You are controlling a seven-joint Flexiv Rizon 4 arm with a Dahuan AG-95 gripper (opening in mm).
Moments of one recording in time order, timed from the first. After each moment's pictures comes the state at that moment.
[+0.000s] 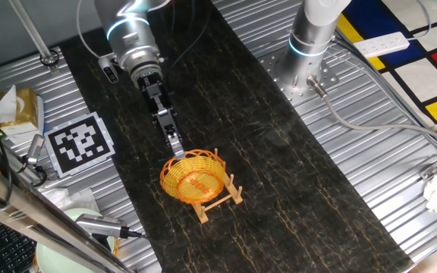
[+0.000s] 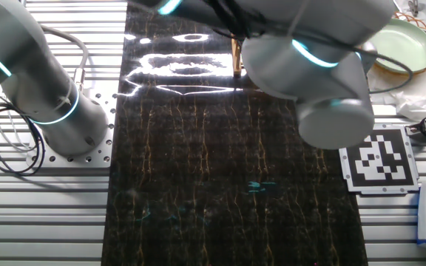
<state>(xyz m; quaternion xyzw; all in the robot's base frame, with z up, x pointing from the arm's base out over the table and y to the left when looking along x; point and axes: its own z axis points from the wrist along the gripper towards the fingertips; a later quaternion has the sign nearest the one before) 0.550 0.235 0.305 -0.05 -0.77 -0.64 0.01</state>
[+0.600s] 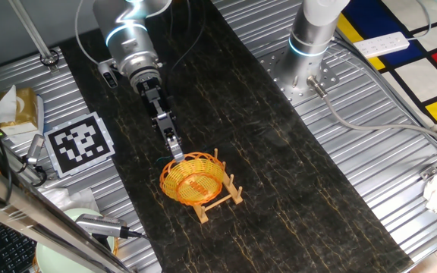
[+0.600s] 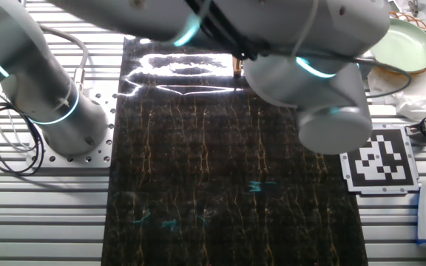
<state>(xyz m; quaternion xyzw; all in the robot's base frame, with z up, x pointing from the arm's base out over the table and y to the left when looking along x) 0.551 0.235 0.293 -0.05 -0.76 -0.65 0.01</state>
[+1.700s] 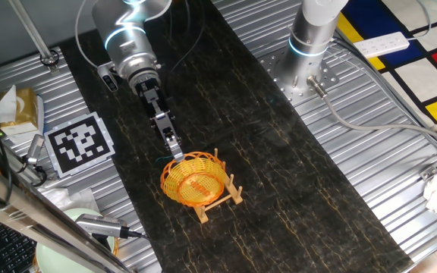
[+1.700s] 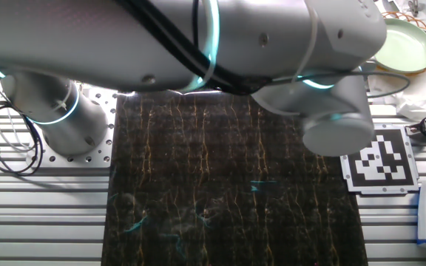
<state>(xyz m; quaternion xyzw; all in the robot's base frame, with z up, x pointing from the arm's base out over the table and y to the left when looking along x) 0.553 0.239 0.299 -0.05 -0.75 -0.66 0.03</state>
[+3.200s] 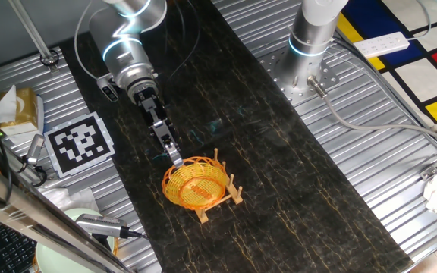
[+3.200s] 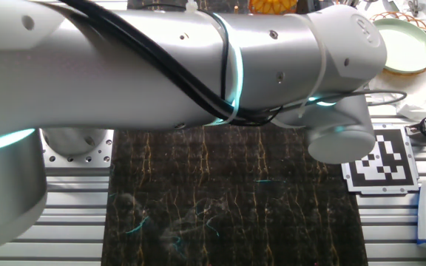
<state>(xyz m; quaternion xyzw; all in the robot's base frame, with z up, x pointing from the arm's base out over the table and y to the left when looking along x) 0.556 0.238 0.273 -0.05 -0.74 -0.67 0.05</state>
